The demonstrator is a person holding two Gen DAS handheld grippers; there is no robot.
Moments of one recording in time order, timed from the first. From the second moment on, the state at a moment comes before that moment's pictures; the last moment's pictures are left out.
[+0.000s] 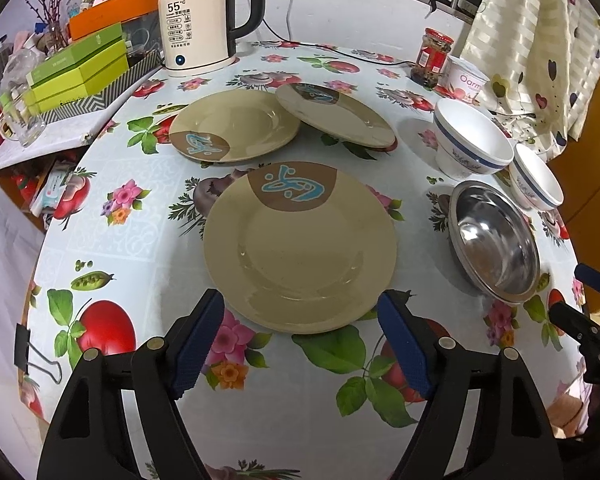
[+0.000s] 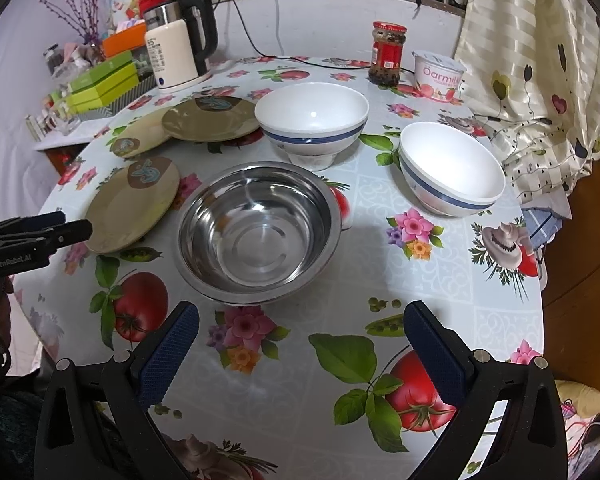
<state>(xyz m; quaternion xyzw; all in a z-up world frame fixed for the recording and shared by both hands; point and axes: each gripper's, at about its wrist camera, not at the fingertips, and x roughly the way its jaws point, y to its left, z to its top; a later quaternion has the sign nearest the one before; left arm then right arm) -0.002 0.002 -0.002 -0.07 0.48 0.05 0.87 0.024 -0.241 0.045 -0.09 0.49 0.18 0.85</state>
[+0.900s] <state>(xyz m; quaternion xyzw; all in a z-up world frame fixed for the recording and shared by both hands) -0.001 0.004 0.004 -0.09 0.47 0.04 0.88 0.024 -0.242 0.050 -0.08 0.48 0.18 0.85</state>
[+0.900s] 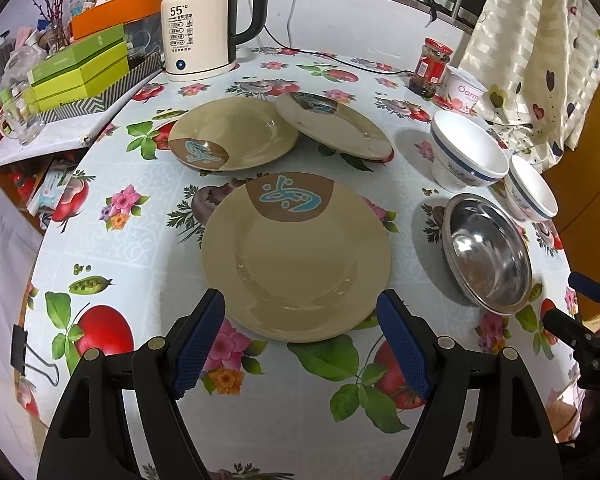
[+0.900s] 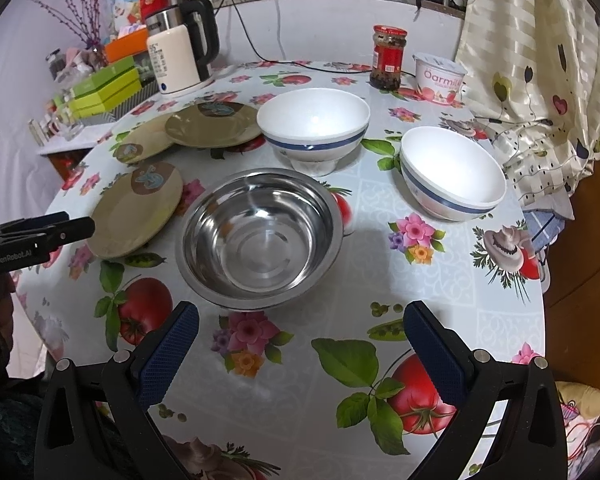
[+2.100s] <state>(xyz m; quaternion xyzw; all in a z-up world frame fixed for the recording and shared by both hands) 0.000 0.003 0.004 -0.09 0.47 0.04 0.88 0.029 -0.235 0.061 -0.08 0.47 0.19 0.86</state>
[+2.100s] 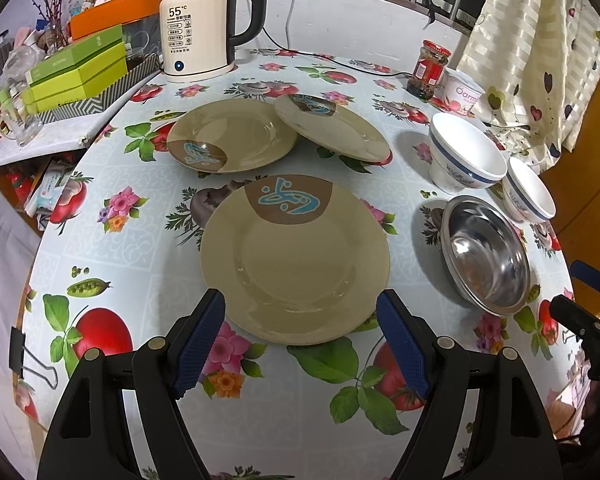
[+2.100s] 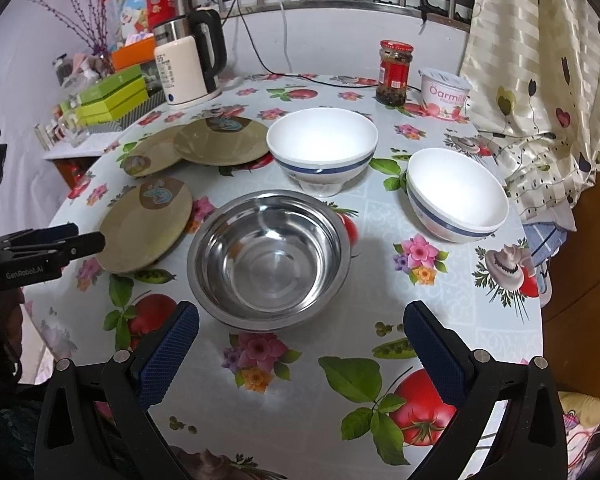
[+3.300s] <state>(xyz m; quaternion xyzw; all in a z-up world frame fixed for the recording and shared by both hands) 0.010 0.024 0.002 -0.10 0.46 0.06 0.88 0.048 -0.204 0.072 -0.09 0.46 0.22 0.85</state>
